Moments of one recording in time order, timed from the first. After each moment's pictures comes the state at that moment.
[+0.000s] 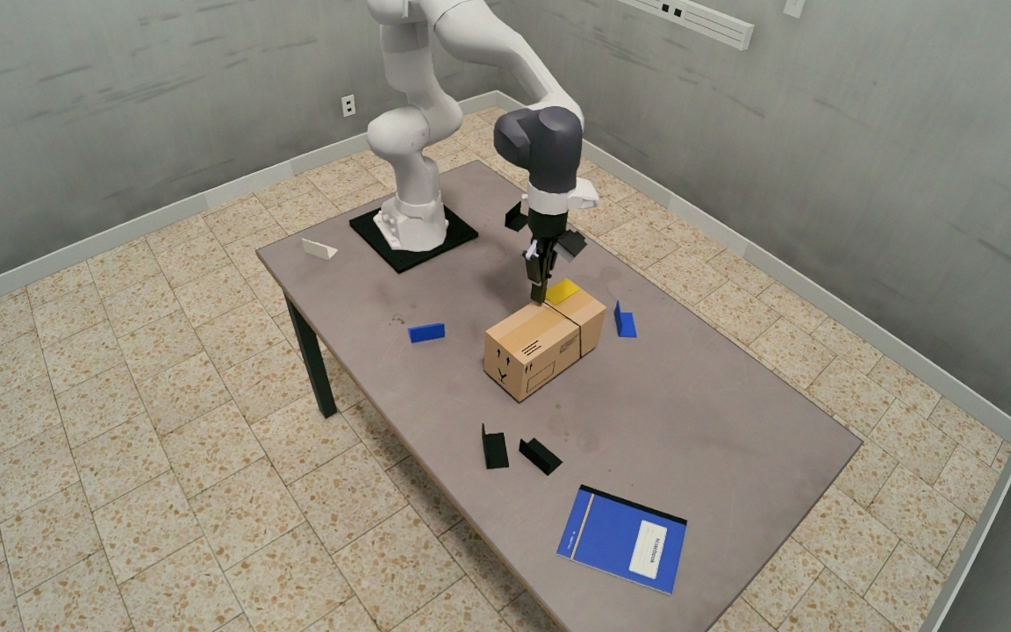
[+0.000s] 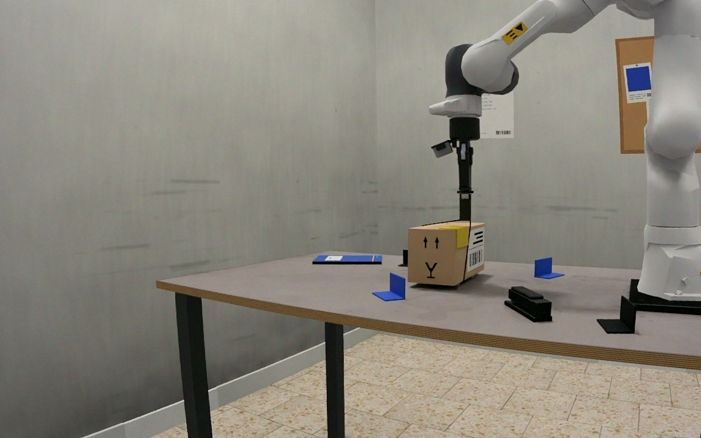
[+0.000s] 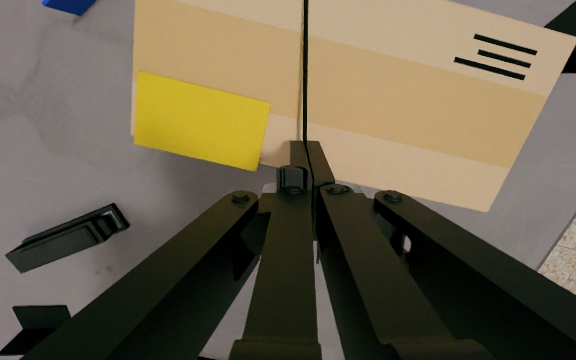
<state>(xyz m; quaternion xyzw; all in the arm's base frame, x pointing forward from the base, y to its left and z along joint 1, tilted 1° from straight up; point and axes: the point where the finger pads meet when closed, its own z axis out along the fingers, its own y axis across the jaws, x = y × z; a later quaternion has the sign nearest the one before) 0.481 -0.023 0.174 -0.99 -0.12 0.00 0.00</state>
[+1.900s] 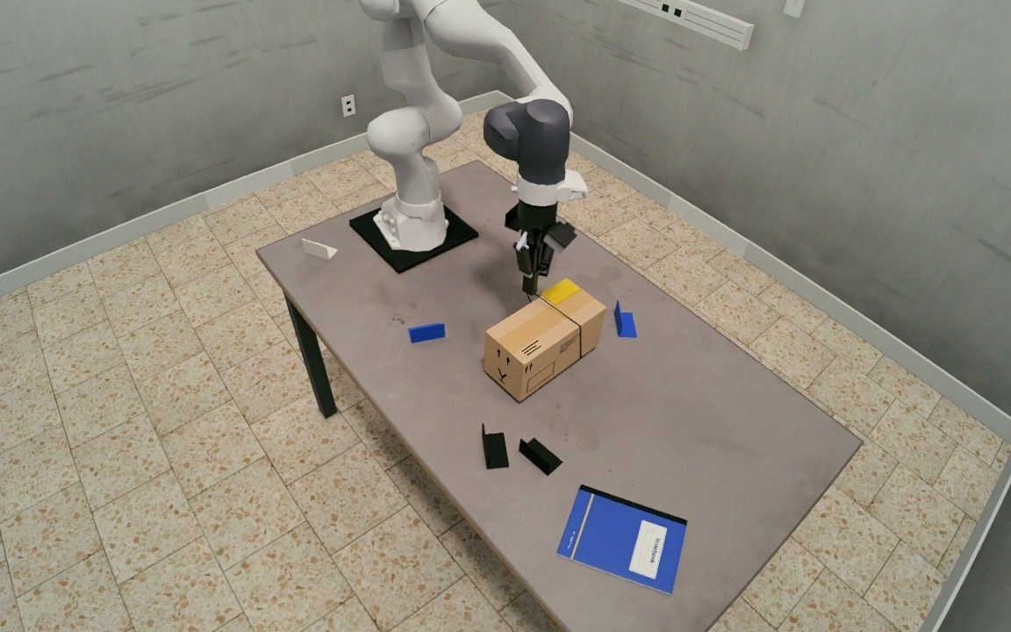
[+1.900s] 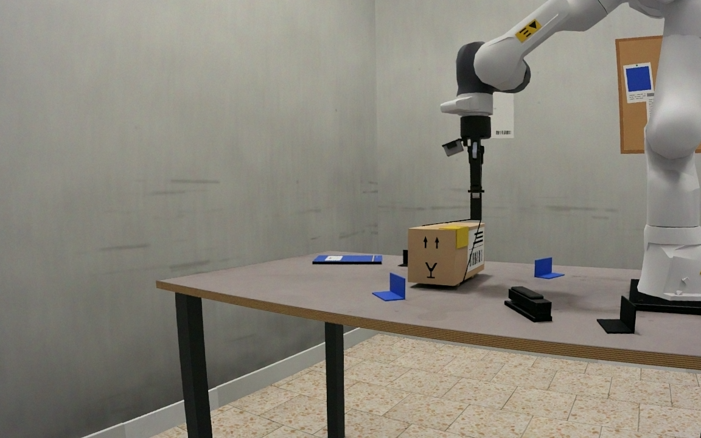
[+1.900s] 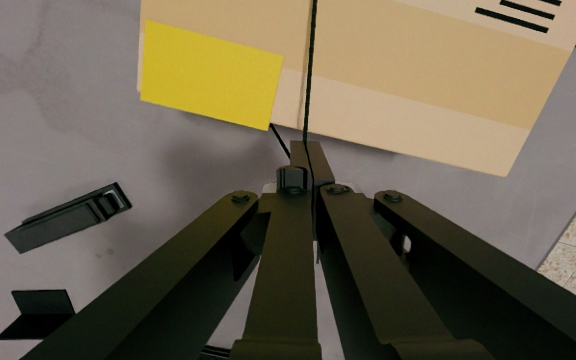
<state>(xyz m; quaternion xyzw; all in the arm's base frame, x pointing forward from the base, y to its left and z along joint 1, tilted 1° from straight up) 0.453 -0.022 0.176 -0.99 -0.13 -0.01 0.01</state>
